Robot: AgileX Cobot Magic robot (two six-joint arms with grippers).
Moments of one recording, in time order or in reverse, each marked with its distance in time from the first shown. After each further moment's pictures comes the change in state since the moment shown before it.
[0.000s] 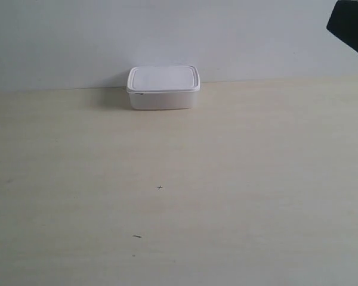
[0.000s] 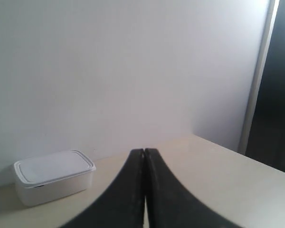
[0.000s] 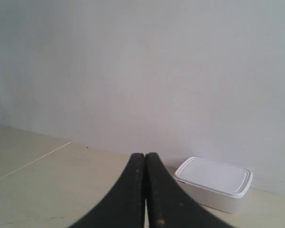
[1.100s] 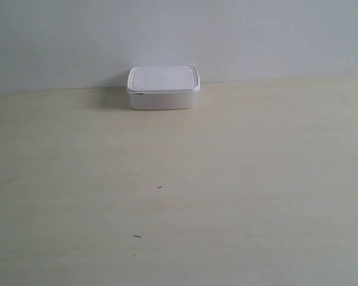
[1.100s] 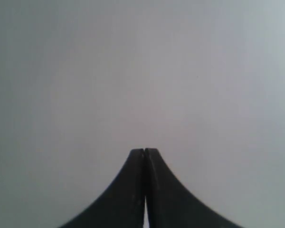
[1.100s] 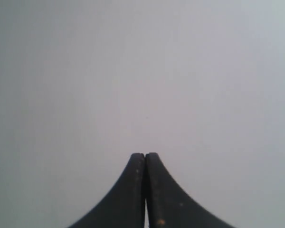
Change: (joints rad) left arm 0.425 -0.411 0.109 0.037 0.036 0.000; right arm -0.397 -0.398 0.000 0.003 0.004 0.000
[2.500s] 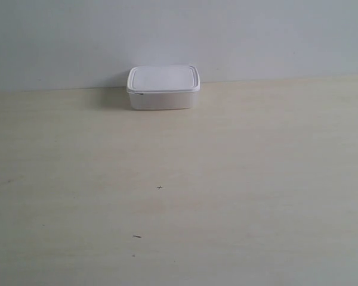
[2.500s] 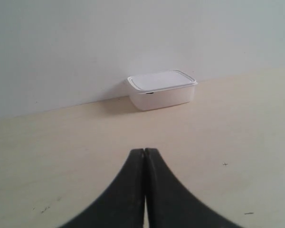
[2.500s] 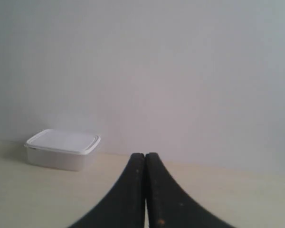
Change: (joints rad) left arm 0.064 -0.149 0.102 0.115 0.565 0.000; right arm -0.091 -0.124 0.369 -0.196 0.122 0.000
